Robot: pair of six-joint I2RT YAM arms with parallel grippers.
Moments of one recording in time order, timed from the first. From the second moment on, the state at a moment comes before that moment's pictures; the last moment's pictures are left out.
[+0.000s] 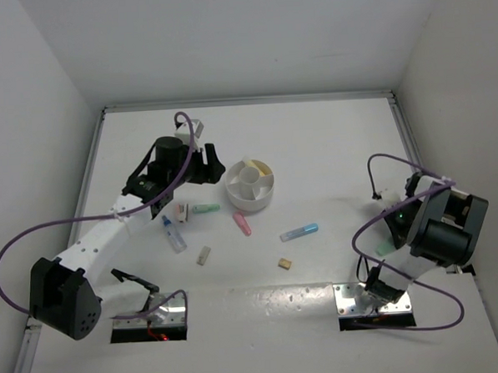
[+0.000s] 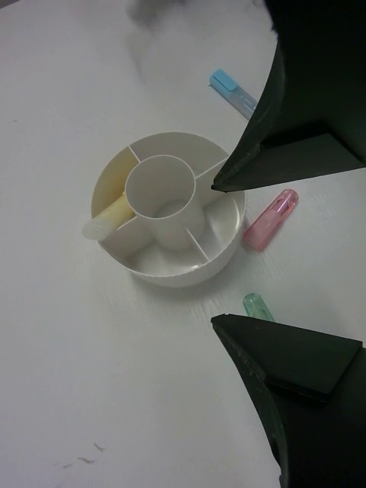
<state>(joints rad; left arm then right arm) -0.42 1.20 0.94 -0.19 0.11 -0.29 -0.54 1.58 0.71 -0.79 -0.02 -0.90</state>
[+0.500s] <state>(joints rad) -0.42 1.22 0.94 -0.20 0.08 -0.29 -0.41 1.84 1.06 -0.82 -0.37 -0.95</state>
